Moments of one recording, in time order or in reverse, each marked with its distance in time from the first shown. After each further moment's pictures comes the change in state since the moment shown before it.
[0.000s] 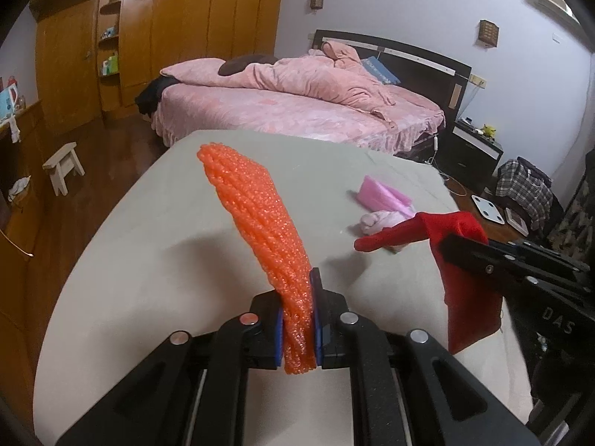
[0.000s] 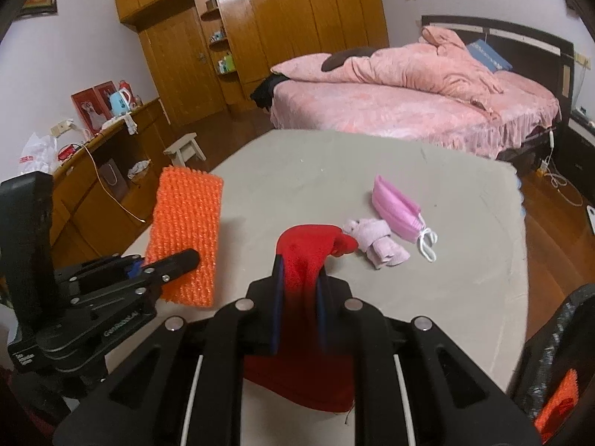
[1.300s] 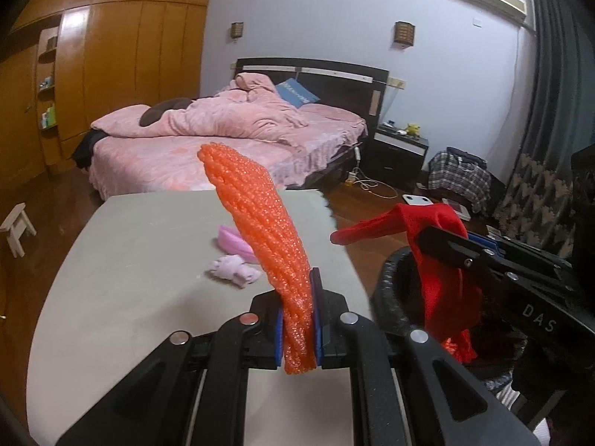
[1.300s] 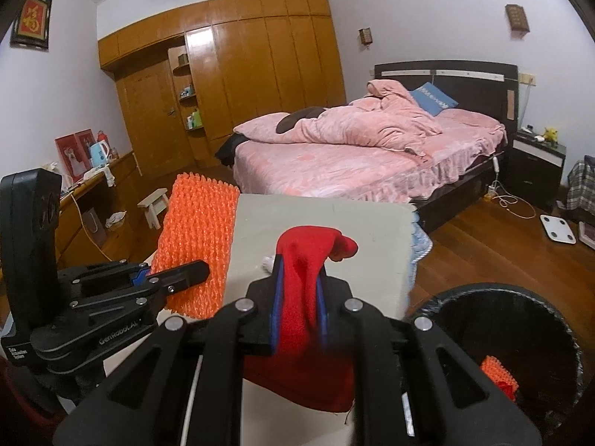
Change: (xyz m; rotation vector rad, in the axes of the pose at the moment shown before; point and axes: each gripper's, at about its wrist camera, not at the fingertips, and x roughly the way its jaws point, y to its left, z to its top) left arm -0.070 -0.147 0.021 0.184 -0.097 -0.210; right arm -0.168 -0.065 -0.025 0.057 -0.222 -0.147
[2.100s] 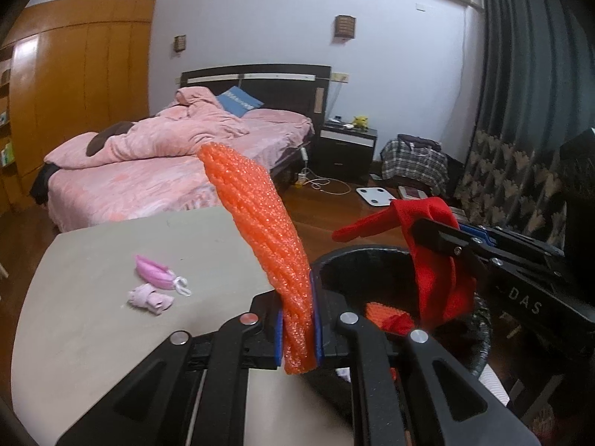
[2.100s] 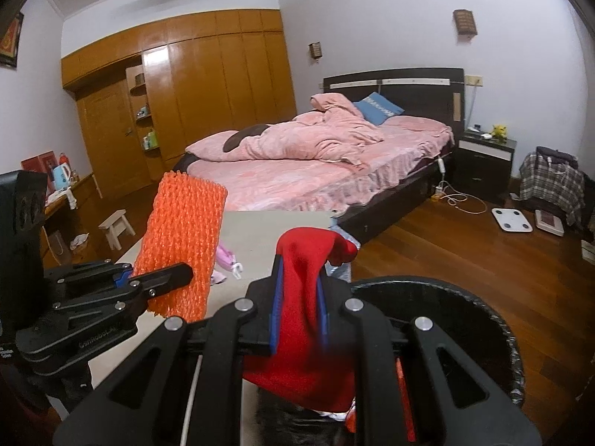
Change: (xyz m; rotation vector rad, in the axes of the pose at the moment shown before) left arm 0.017 -0.106 0.008 0.140 -0.014 -0.144; right arm -0.070 -0.088 -0.014 0.064 -0.062 -0.173
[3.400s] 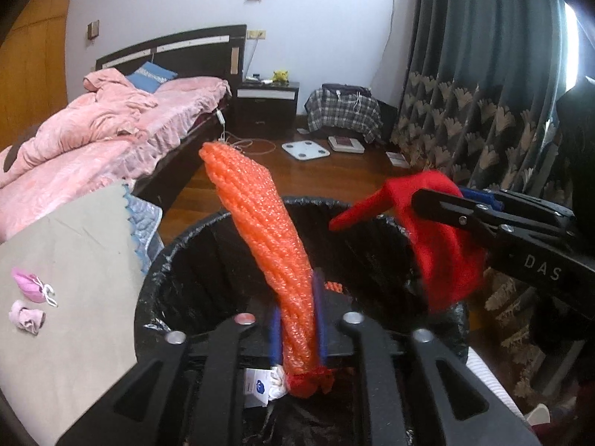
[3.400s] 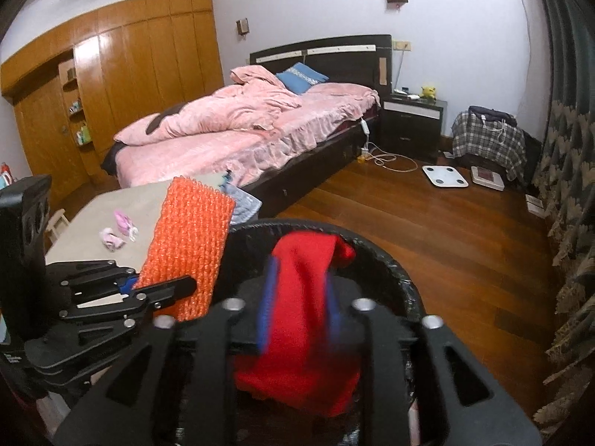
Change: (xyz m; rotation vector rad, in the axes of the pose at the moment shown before) left arm 0.116 -0.098 -0.027 0.156 0.163 -0.237; right arm -0.015 -0.111 -0.065 0.100 0.113 -0.255
